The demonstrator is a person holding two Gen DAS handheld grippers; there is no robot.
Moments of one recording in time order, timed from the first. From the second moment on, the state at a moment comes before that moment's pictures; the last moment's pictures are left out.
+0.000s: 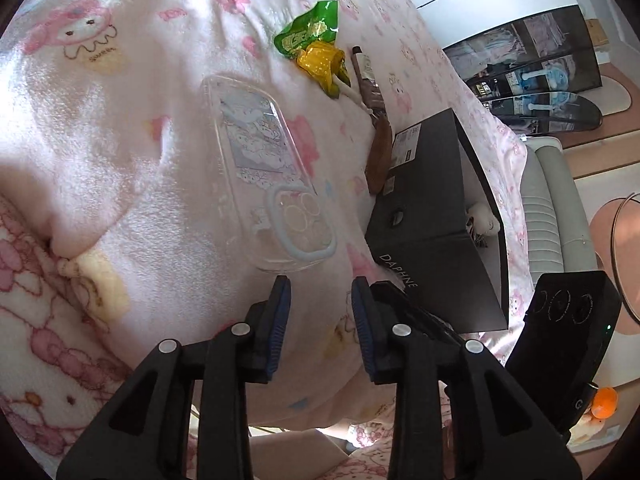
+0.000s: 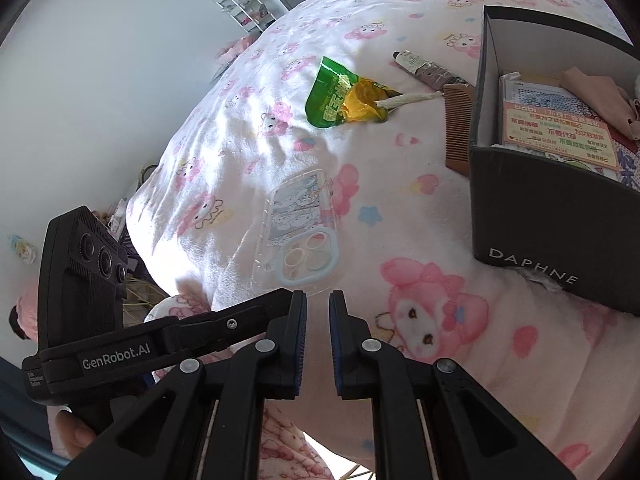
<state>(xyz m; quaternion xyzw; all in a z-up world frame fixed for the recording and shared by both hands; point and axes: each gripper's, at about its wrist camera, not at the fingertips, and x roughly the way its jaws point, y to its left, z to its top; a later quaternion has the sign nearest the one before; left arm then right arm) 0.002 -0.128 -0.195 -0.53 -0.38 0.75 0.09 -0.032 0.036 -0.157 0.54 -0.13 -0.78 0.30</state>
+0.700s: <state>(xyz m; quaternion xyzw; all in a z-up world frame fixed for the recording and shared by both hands) -0.018 -0.123 -0.213 -0.55 -0.38 0.74 0.09 -0.036 0.048 -0.177 0.54 -0.20 -0.76 0.30</state>
